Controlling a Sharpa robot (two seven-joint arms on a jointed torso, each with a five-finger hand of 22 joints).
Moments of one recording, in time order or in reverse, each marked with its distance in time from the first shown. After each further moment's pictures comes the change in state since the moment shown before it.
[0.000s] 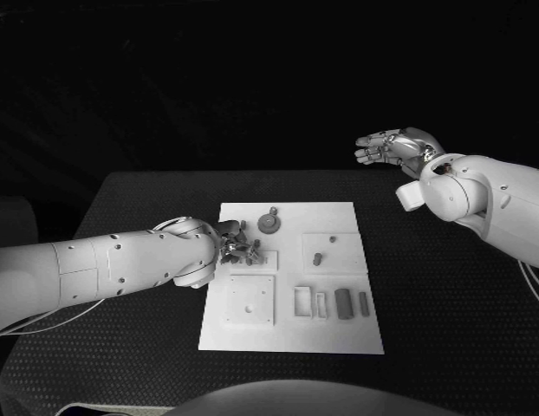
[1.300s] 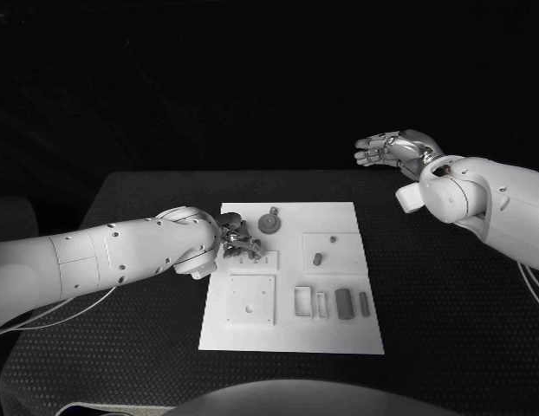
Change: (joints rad) left arm -0.001 0.003 0.073 -0.020 0.057 0.087 -0.006; left_hand 0.062 0.016 -0.026 -0.002 0.053 0.001 -0.001 0.010 0.043 0.000 0.000 -0.004 -0.004 -0.001 0.001 0.000 -0.003 0.000 -0.004 0.003 -0.004 0.000; right arm -0.005 0.003 0.000 -0.002 0.000 0.004 0.000; right_hand 0.000 0.000 0.000 0.000 0.004 0.000 0.000 0.000 -0.002 0.004 0.004 -0.004 0.000 0.000 0.000 0.000 -0.001 0.000 -0.004 -0.004 0.000 0.003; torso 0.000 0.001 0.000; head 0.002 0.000
